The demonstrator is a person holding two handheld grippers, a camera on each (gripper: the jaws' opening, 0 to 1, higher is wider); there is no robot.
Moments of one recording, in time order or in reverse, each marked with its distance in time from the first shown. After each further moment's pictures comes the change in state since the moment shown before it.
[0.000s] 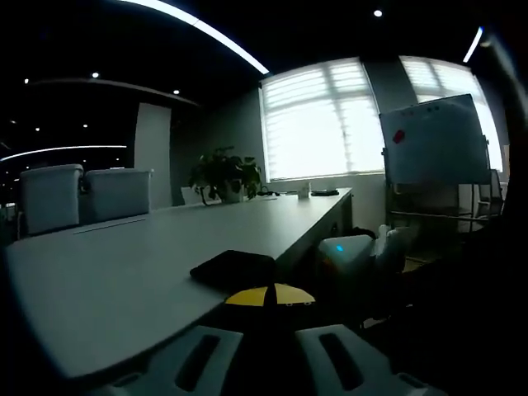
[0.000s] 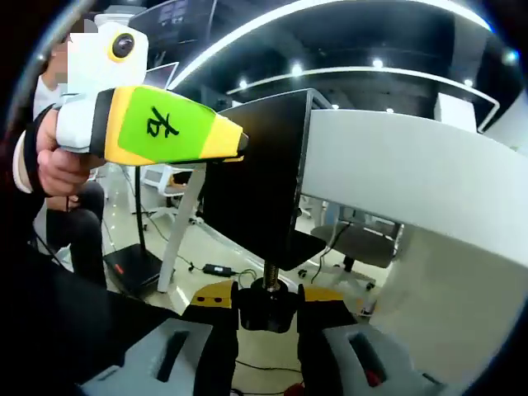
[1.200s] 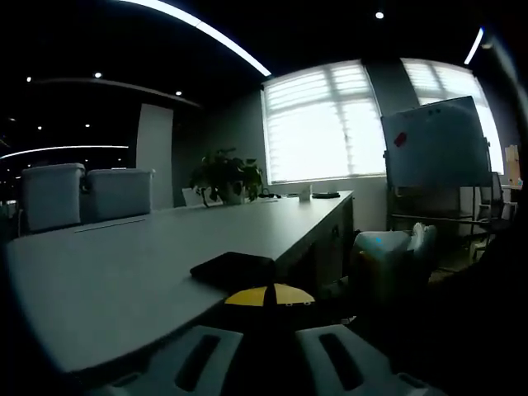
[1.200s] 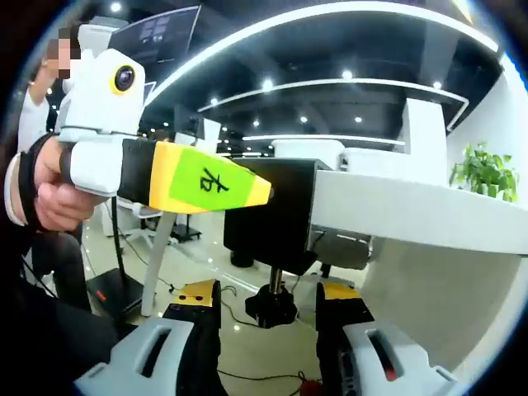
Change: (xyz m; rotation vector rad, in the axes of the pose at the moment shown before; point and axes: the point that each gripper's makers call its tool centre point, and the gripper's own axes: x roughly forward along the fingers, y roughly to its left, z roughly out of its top) left arm 0.000 -0.001 0.000 -0.017 -0.015 0.004; right arm -0.025 -0.001 0.014 0.060 -0.044 -0.339
